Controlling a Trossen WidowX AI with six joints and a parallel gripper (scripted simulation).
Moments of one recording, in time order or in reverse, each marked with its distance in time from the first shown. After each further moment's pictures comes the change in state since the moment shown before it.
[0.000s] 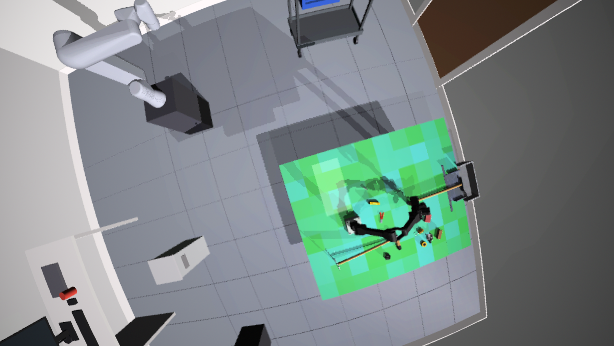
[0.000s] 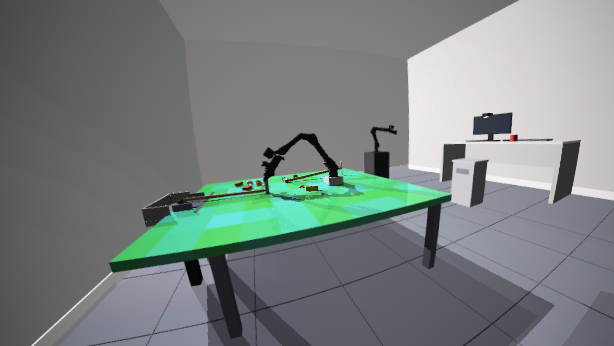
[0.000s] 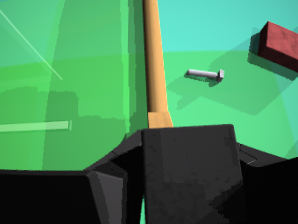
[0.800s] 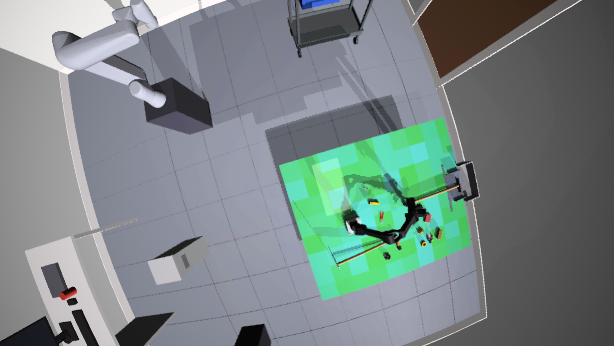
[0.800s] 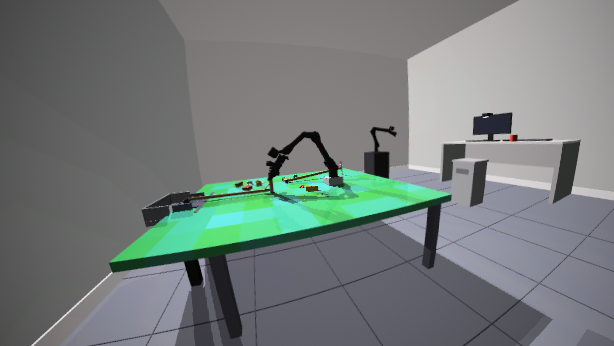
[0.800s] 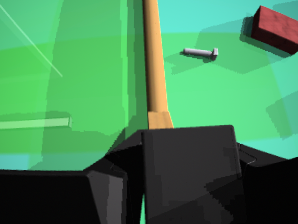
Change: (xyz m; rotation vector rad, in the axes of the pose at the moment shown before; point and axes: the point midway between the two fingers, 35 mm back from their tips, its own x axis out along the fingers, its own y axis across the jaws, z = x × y) arm -0.020 -0.001 -0.026 0.000 0.006 0.000
